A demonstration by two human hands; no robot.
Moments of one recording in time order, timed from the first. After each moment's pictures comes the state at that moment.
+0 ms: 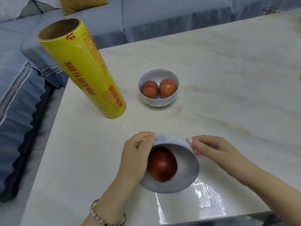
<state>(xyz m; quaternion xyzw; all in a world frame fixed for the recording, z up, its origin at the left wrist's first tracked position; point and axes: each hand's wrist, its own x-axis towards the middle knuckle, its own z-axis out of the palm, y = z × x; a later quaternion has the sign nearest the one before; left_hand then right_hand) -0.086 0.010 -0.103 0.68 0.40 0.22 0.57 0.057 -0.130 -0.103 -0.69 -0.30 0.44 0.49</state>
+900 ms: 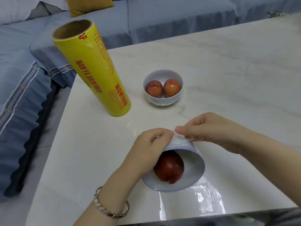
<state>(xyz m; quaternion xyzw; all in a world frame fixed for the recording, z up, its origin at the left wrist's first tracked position) -0.080 0.011 -0.089 0.77 0.30 0.11 0.55 0.067 -0.083 -0.061 -0.70 -0.28 0.50 0.42</state>
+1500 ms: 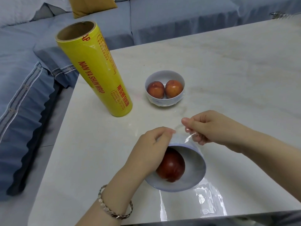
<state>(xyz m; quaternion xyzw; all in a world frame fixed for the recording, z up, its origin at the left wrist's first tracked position) -0.077 0.008 -0.088 0.76 0.38 0.07 0.52 0.065 -0.082 -0.056 -0.72 -0.28 0.47 0.42</state>
